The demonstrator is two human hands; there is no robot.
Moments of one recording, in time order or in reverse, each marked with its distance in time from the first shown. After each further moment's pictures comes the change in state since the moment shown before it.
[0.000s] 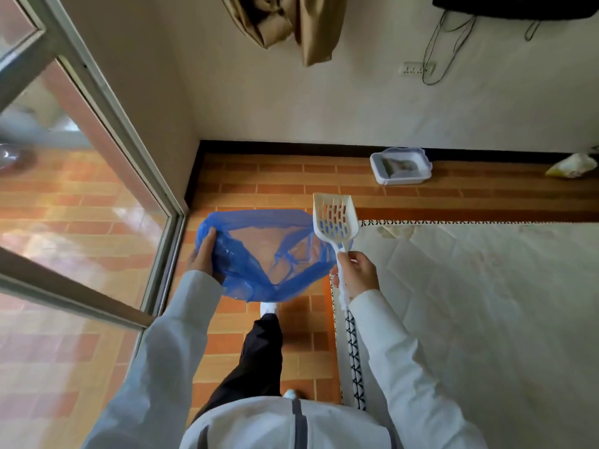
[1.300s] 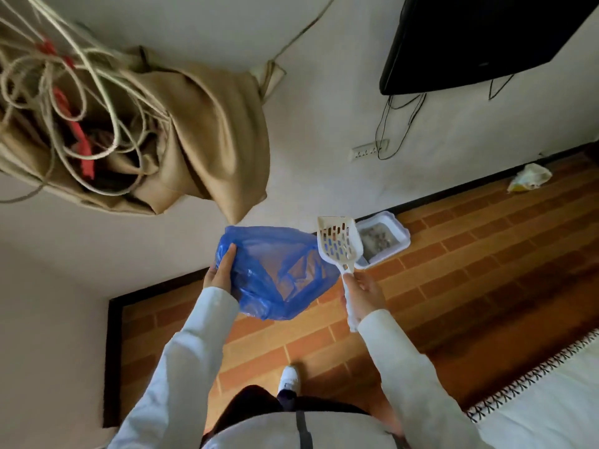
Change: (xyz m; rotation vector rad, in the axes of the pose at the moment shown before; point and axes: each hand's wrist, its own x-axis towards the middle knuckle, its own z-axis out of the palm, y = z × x) left_hand 0.512 0.137 0.583 0.301 -0.197 -0.200; right_hand 0.604 -0.353 0.108 0.264 0.251 0.152
